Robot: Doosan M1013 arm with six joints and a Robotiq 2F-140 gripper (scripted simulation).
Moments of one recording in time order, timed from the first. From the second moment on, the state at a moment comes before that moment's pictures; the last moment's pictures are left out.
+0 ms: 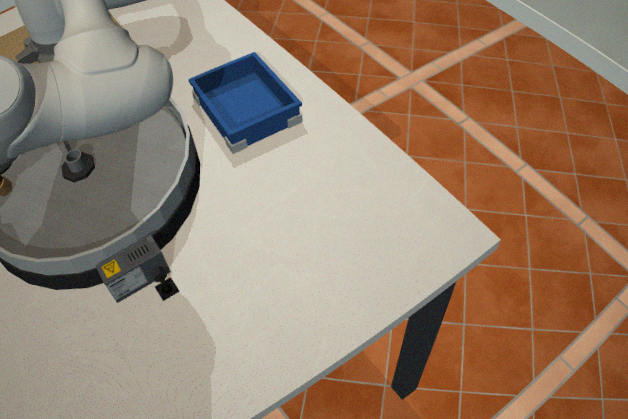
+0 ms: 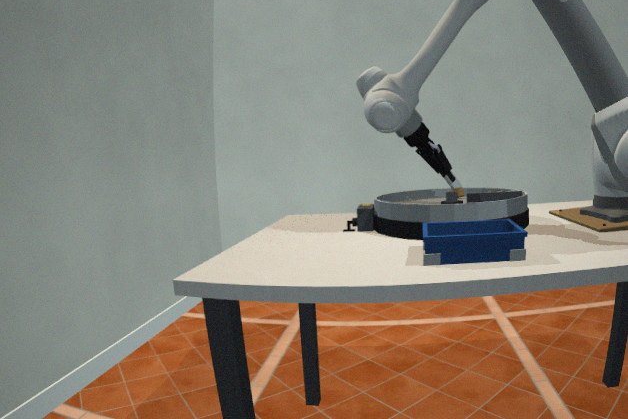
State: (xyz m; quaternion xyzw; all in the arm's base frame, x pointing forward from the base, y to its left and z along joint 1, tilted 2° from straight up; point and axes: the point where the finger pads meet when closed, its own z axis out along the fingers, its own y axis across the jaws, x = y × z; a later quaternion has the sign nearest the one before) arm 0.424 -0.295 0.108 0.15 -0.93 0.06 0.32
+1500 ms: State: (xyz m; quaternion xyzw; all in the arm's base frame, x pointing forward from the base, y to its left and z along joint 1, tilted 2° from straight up) arm 0.469 -0.301 0.151 0.15 -0.93 0.06 0.32
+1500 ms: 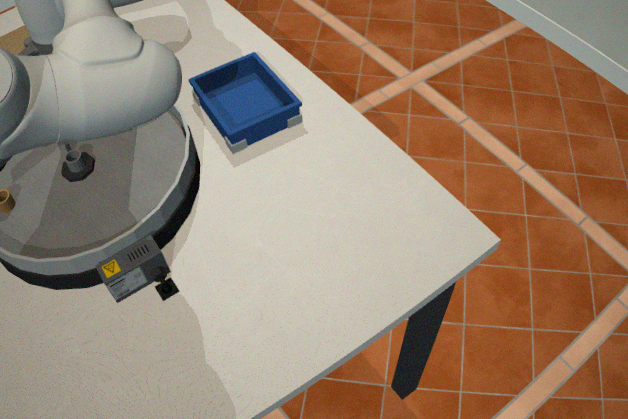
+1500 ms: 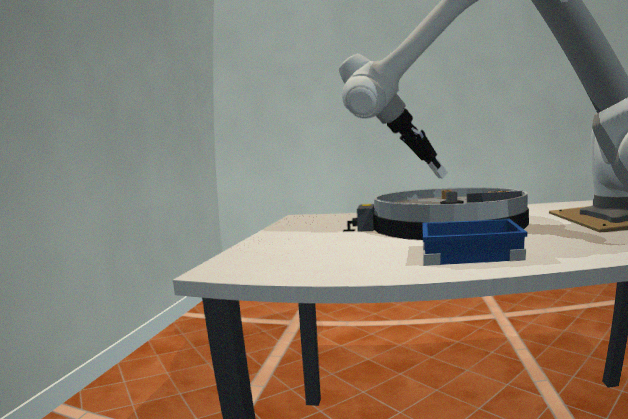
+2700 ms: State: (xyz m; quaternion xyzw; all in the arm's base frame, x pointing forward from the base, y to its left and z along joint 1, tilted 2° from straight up) arm 0.366 -0.261 0.146 -0.33 -0.95 0.00 -0.02
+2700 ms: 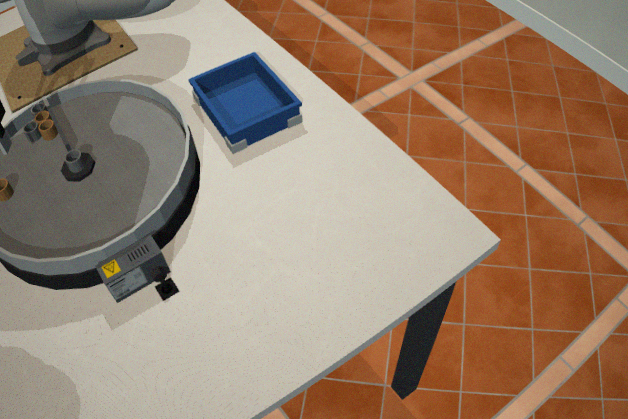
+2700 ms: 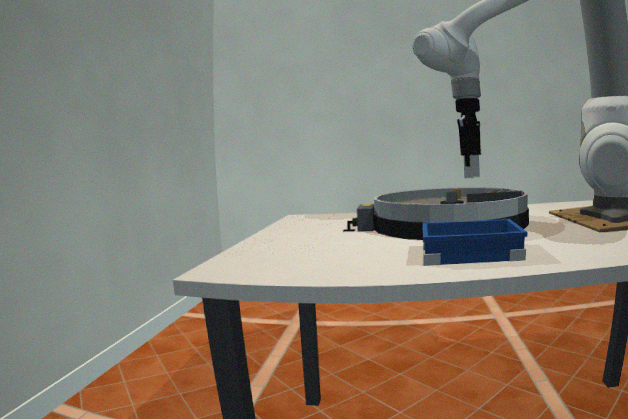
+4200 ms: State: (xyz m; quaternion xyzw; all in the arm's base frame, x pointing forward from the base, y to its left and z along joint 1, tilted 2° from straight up) arm 0.367 -0.262 0.091 -0.33 -0.94 0.00 -0.02
